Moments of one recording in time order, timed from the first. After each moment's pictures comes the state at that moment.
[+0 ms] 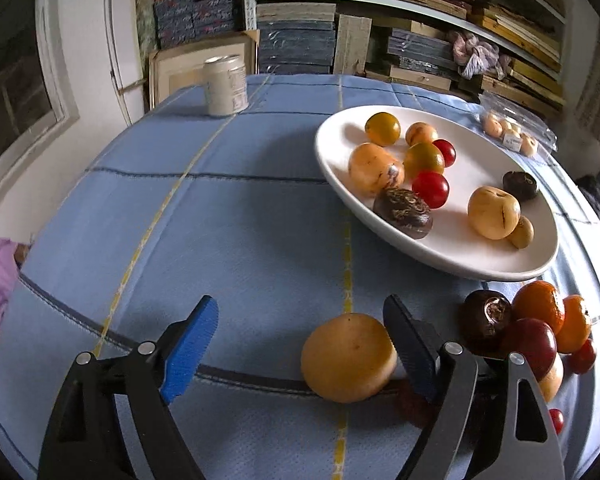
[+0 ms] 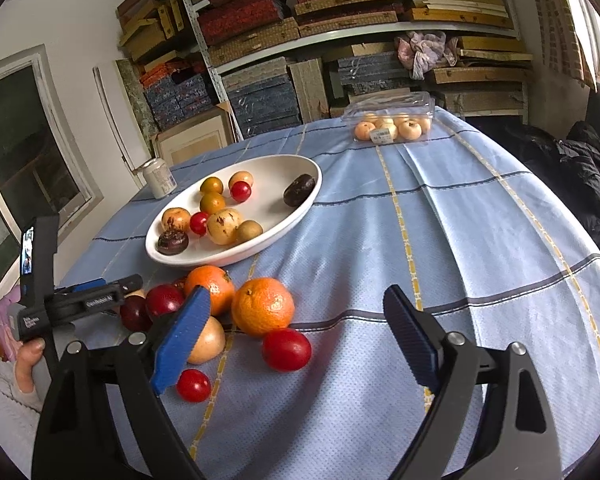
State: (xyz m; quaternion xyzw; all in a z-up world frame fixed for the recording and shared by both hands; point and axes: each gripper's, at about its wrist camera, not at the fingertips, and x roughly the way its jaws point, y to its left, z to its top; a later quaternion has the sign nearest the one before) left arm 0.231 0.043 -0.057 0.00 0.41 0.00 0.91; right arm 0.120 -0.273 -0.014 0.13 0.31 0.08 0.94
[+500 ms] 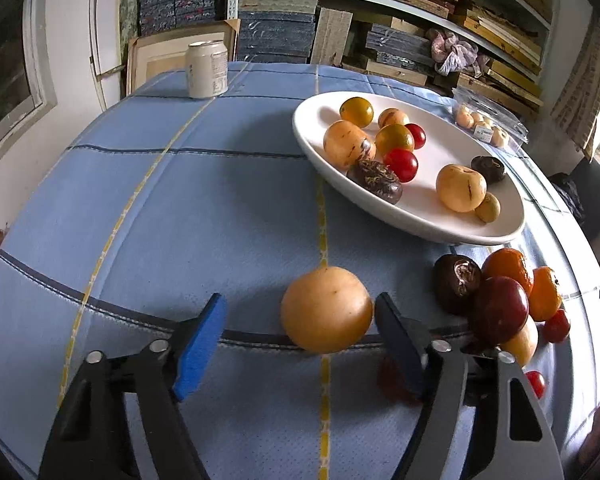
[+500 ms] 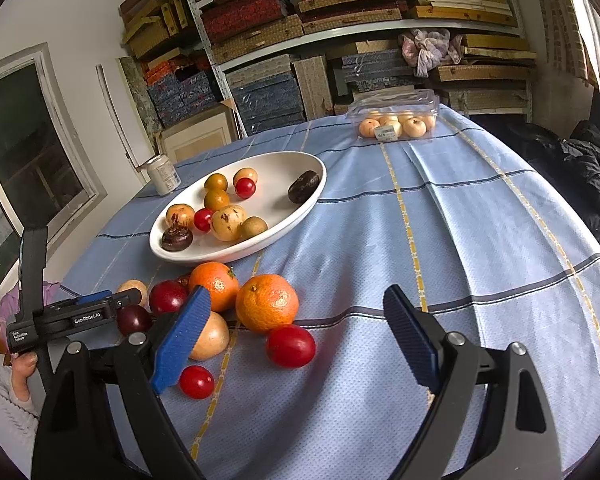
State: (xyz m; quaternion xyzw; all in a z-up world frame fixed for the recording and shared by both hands) left arm 0.210 0.048 -0.063 -0.03 0.42 -0.05 0.90; right arm 0.118 -0.271 -0.012 0.13 0.31 0.09 0.94
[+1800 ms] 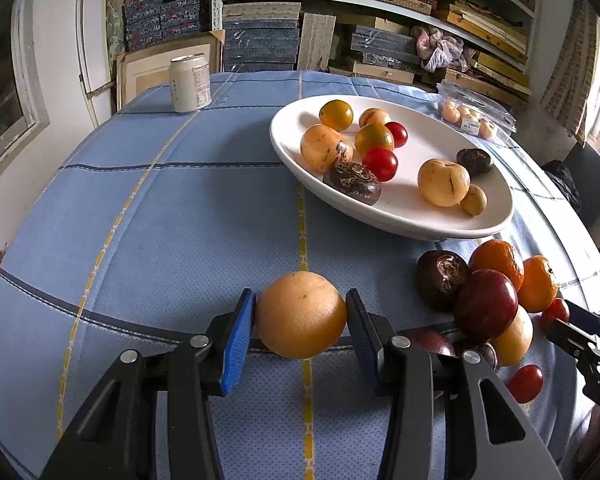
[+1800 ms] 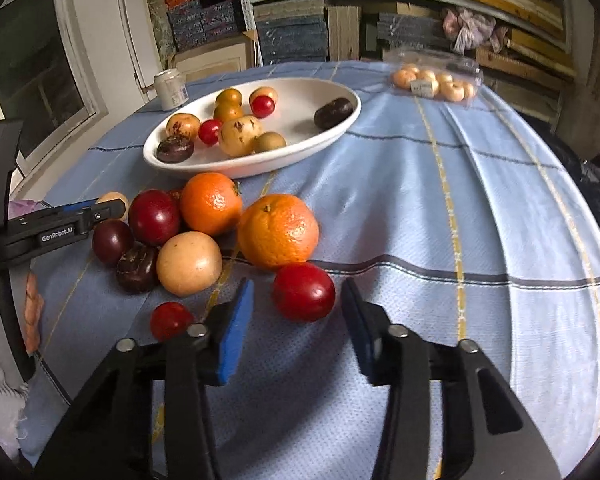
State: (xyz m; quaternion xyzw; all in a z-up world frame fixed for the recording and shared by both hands) left arm 0.207 0.033 -0.060 0.00 0.41 -0.06 0.91; right arm 0.139 -0.242 -0.045 0.03 0.41 0.12 0.90
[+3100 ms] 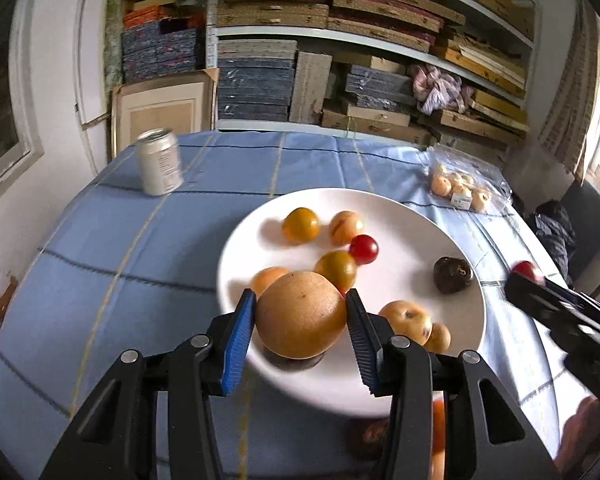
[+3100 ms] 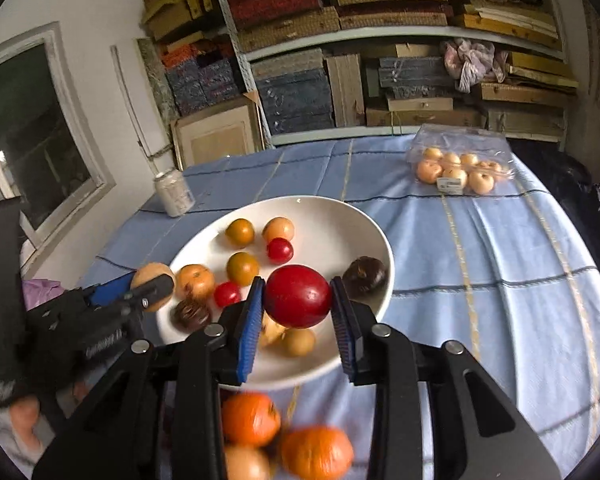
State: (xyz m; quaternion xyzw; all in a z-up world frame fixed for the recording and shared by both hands) left arm 0.282 -0.019 0.000 -0.01 0.35 -0.06 0.93; right arm 0.250 -0.225 0.036 0.09 0.33 0.12 0.93
